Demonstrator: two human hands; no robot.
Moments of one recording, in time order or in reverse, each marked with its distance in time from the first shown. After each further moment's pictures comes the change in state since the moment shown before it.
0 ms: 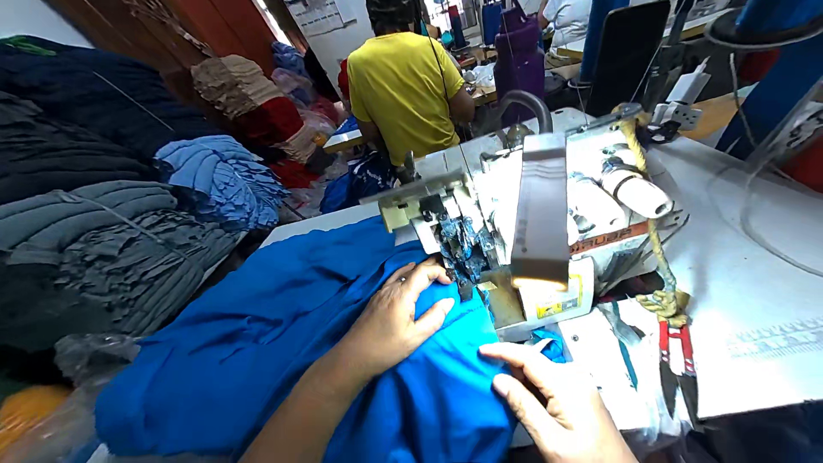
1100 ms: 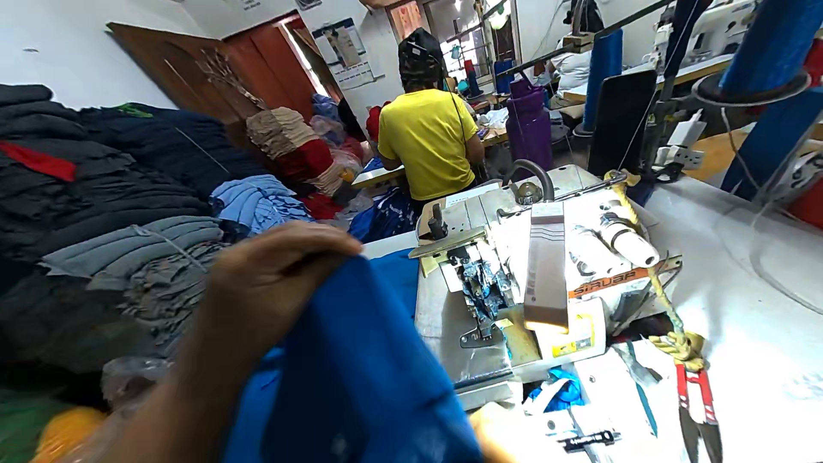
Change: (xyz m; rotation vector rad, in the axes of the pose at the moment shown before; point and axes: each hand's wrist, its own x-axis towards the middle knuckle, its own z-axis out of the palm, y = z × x) left_hand 0.025 -0.012 -0.140 0.077 0.316 0.322; right_hand 0.008 -0.058 0.018 0.228 -0.234 -0.043
